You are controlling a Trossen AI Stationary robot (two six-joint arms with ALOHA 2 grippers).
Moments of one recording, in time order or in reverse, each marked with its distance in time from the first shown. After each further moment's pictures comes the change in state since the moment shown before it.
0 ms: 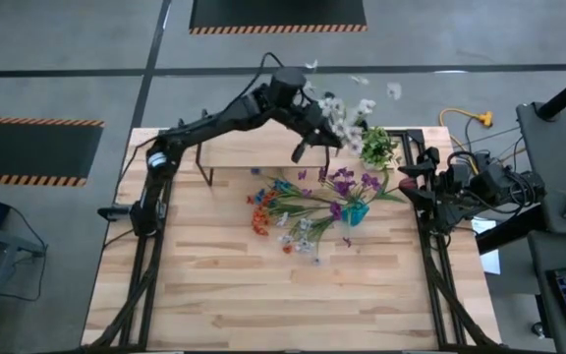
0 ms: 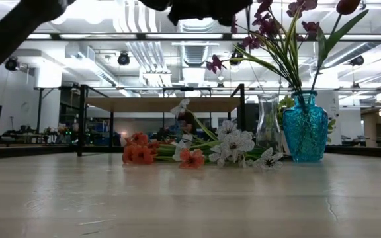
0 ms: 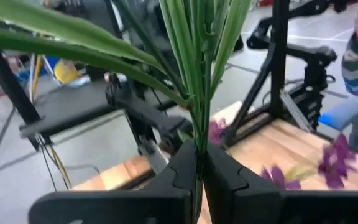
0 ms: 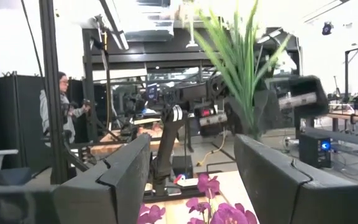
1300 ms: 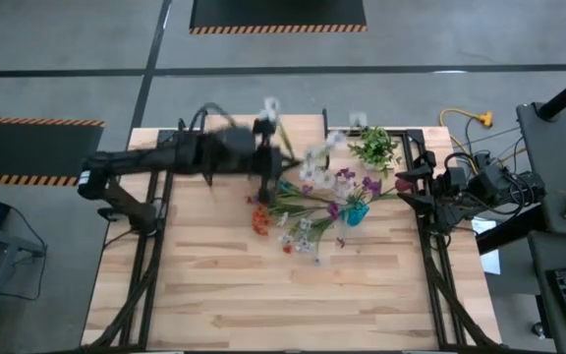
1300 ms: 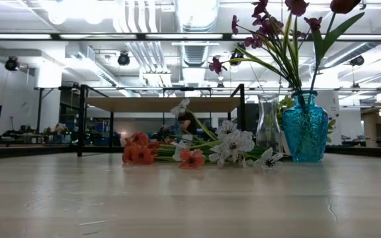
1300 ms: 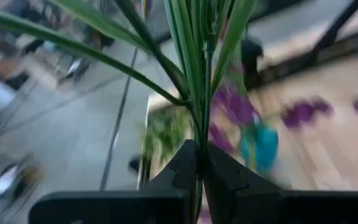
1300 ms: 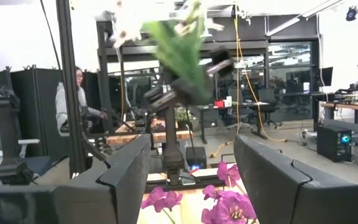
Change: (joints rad) left arm -0.327 -0.552 -0.487 -0.157 -0.960 0.010; right arm 0.000 -0.004 0.000 -0.046 -0.058 0.042
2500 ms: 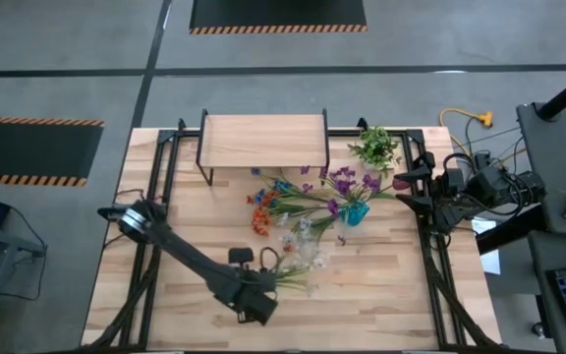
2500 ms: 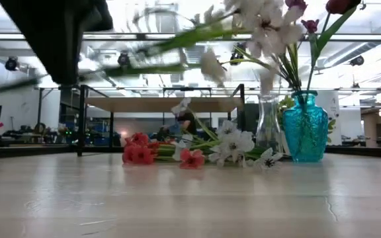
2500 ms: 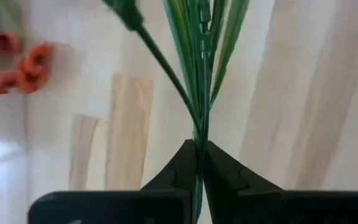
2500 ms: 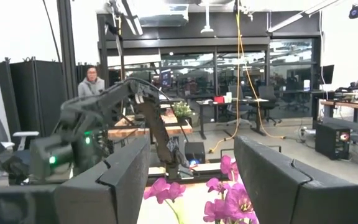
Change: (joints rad) left arm -0.667 0.459 -0.004 -0.719 -0.128 -1.205; right arm 0.000 0.002 0.000 -0.025 -0.005 -0.010
